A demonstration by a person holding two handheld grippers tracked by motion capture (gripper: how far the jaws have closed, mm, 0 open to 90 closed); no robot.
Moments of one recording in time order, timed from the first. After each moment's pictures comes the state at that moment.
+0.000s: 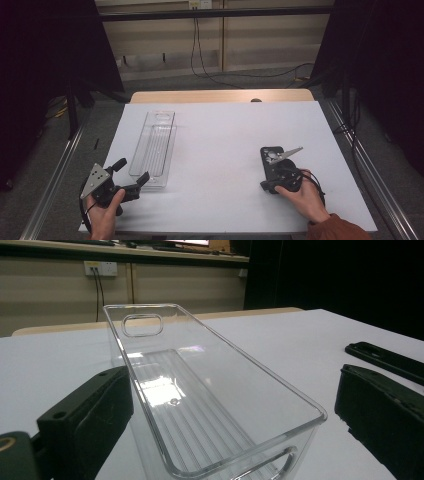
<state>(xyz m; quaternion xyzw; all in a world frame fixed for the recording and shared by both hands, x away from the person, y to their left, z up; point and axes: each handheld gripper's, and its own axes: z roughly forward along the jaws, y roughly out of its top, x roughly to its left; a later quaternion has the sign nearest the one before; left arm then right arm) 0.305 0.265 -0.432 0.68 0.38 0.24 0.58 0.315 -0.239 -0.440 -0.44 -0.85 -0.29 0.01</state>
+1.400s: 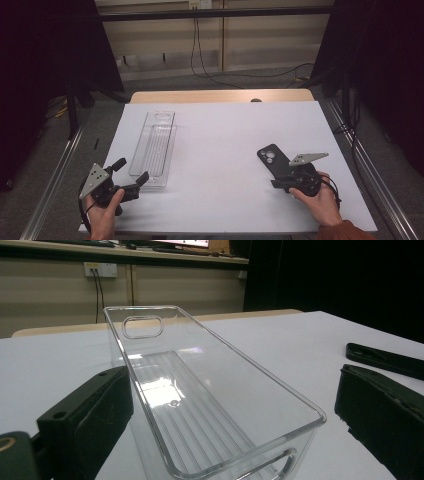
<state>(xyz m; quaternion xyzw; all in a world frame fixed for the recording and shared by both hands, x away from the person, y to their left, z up) 0.305 0.266 -0.431 0.68 0.38 0.23 0.58 0.294 -0.274 -0.430 -0.44 -0.82 -0.36 -0.06</state>
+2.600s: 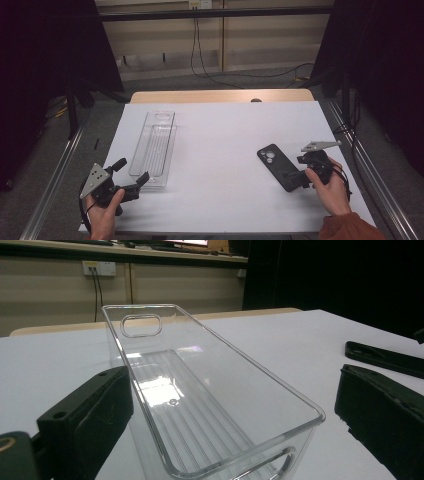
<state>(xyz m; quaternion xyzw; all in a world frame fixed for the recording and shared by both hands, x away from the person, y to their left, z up) 0.305 0.266 -0.431 0.68 0.38 0.23 0.58 0.320 -0.307 -0.421 -0.49 -0.80 -0.33 -0.11</state>
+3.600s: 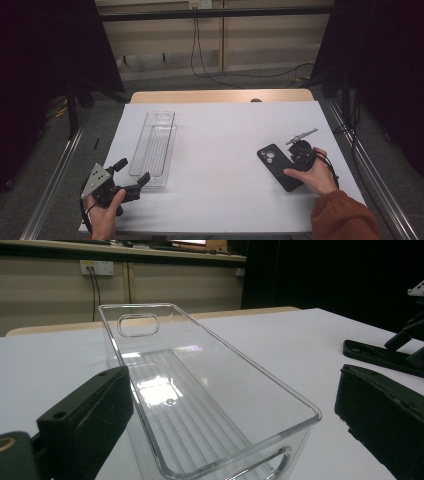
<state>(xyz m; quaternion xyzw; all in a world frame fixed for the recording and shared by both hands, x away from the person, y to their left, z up) 0.305 0.264 -0.431 0.68 0.37 0.23 0.58 0.368 -0.293 -0.441 -0.49 -0.84 -0.24 -0.04</state>
